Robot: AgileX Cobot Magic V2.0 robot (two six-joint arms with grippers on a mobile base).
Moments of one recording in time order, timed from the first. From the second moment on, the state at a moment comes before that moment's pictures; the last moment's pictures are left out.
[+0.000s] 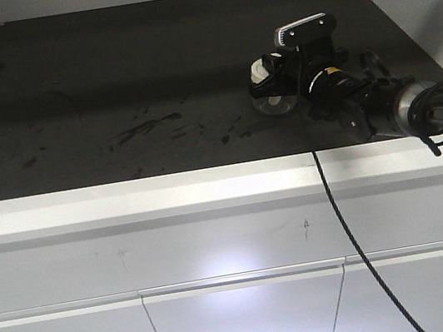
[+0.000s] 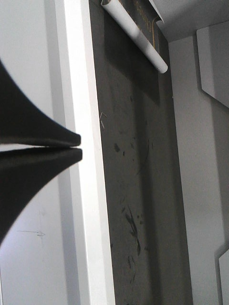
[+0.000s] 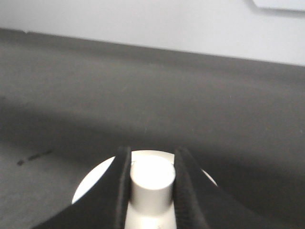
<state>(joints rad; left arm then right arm) 0.00 0.04 -0.22 0.06 0.36 -0.04 0.21 2.13 -1.43 -0.22 -0.49 0.13</state>
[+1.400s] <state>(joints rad) 0.00 0.04 -0.22 0.06 0.36 -0.04 0.51 1.09 -0.56 -0.22 -0.40 0.13</state>
